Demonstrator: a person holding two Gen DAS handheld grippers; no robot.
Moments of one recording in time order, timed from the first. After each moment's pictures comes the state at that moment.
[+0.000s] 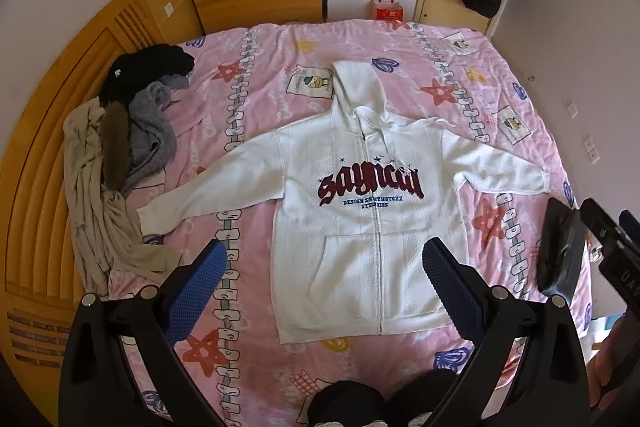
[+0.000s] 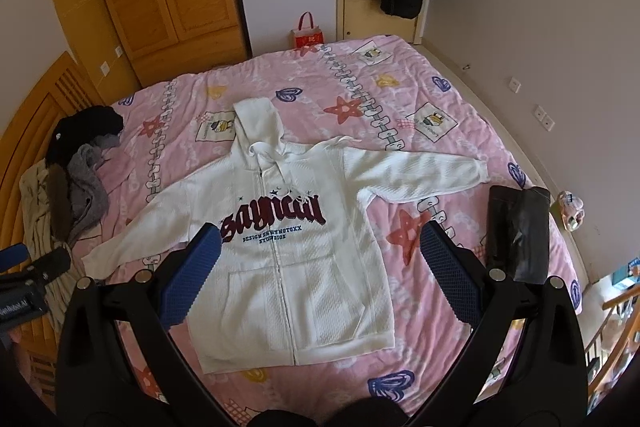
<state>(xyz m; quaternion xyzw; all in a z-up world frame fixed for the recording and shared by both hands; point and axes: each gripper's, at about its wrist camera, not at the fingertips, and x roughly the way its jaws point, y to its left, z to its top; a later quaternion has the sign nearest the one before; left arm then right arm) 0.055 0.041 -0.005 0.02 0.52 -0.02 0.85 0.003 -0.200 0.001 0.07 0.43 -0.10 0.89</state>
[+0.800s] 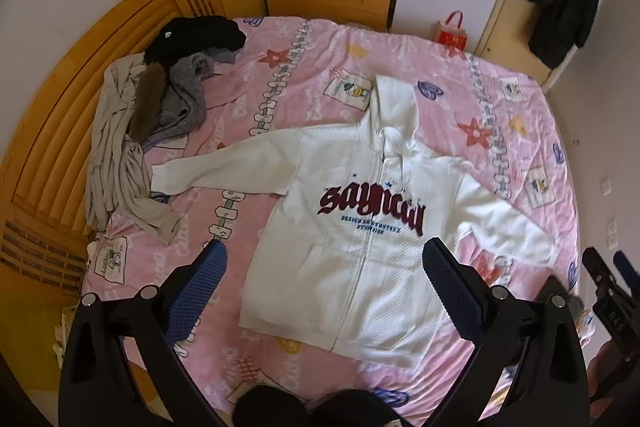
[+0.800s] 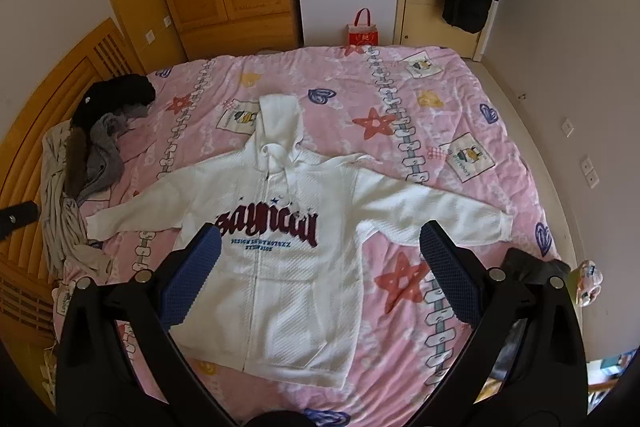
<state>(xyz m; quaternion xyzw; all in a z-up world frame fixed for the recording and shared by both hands) 0.091 -0.021 0.019 -0.07 0.52 0.12 0.84 0.081 -0.322 -0.010 0.03 0.44 0.03 0.90</state>
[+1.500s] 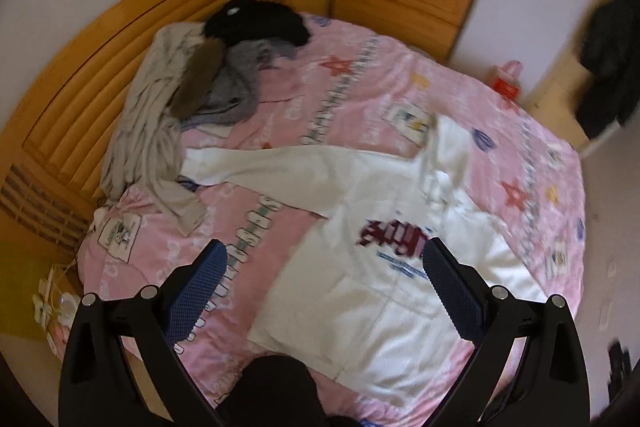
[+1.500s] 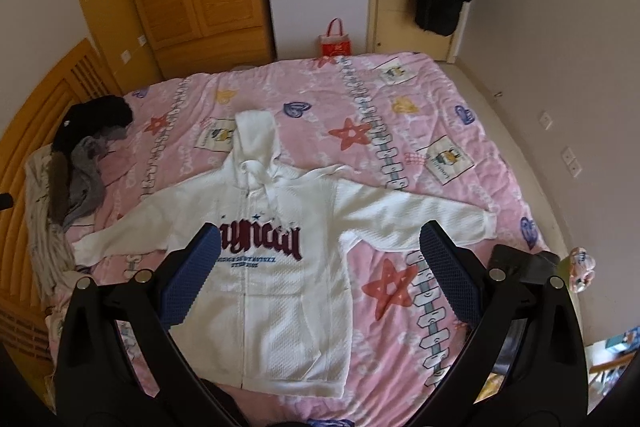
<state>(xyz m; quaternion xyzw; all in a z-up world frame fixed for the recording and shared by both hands) 0.121 0.114 -0.002 -0.16 0.50 0.22 0.82 0.089 -0.325 0.001 0.04 0.43 -0.04 0.90</state>
